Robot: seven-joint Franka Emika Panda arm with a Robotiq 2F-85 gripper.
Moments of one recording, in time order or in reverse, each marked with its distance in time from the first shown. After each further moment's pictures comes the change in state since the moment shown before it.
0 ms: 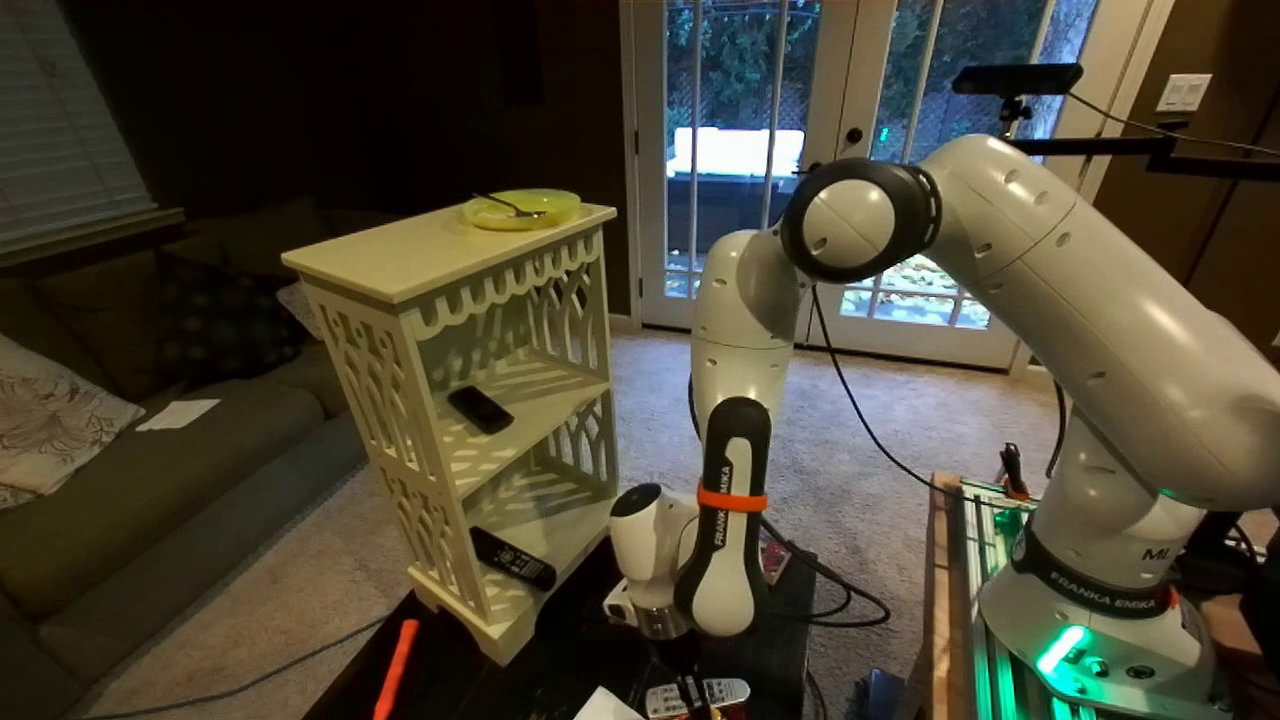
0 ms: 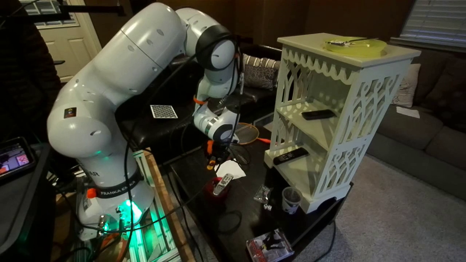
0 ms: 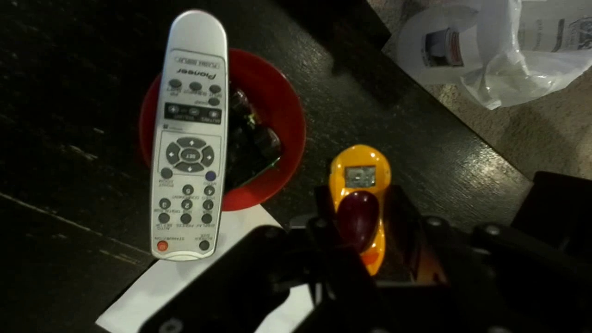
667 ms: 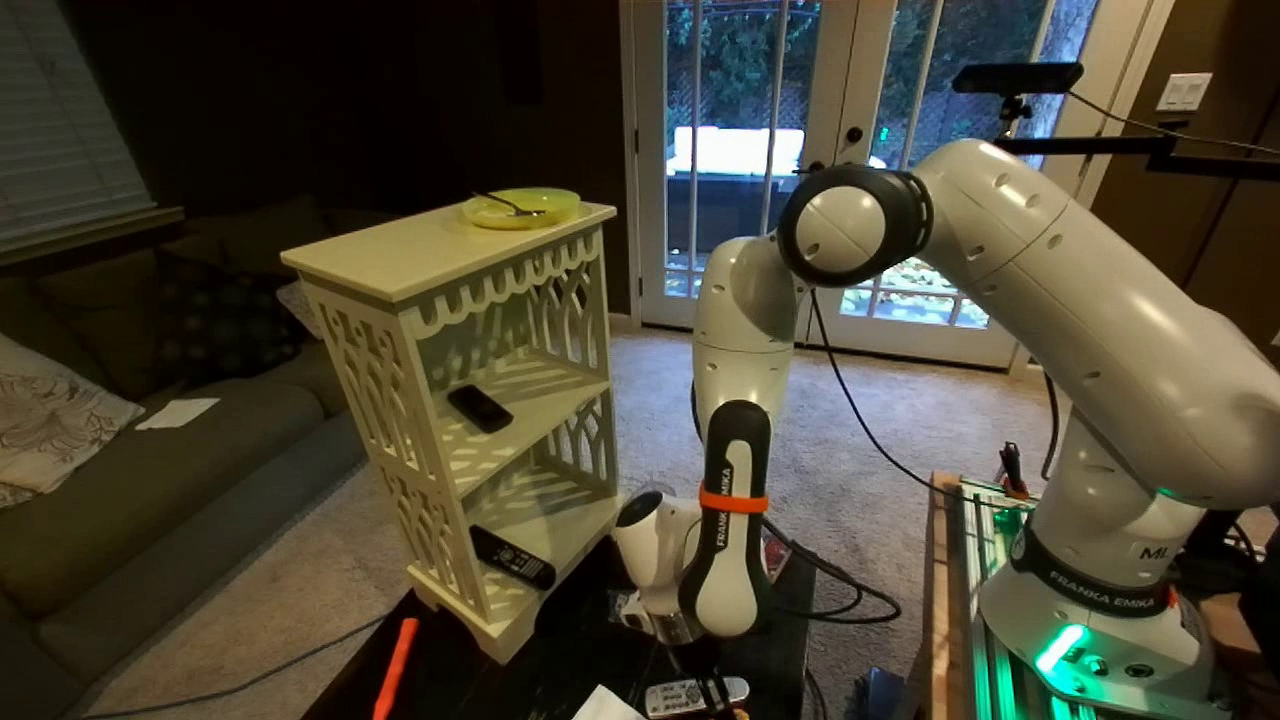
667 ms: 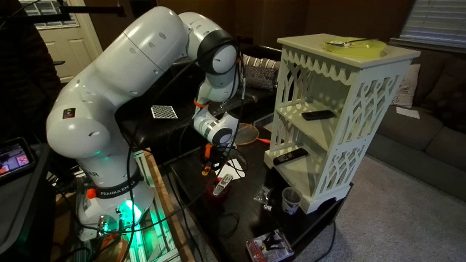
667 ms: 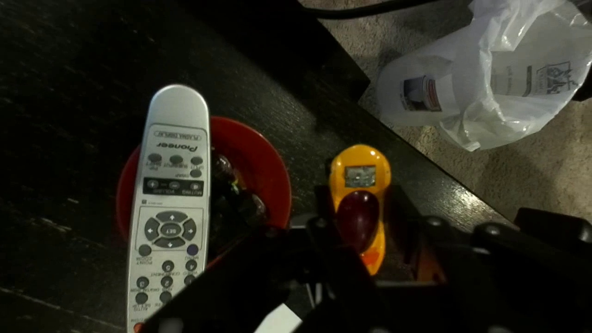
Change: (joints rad) arm -0.015 0.028 -0.004 0.001 0.002 -0.089 -0.011
